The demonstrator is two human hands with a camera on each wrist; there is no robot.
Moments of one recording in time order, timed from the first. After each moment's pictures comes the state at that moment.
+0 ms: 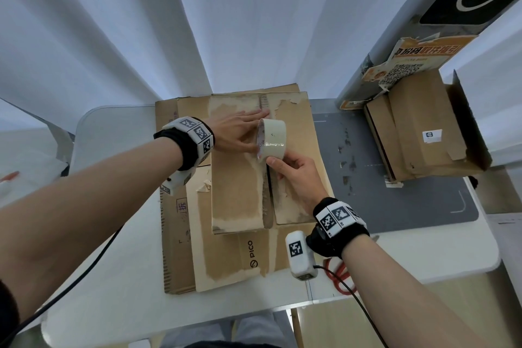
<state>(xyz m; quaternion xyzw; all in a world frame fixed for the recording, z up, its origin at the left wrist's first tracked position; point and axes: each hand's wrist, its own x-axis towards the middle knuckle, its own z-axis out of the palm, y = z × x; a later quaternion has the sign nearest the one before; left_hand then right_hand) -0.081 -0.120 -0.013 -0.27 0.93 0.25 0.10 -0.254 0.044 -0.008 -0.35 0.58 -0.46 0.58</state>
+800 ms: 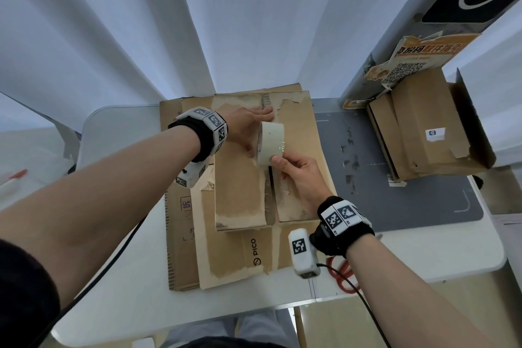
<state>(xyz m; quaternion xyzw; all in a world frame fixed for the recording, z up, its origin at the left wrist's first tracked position) -0.104 -0.119 0.005 -0.32 0.91 0.20 0.16 -0.255 0.046 -0.014 -0.34 0.57 -0.46 0.59</state>
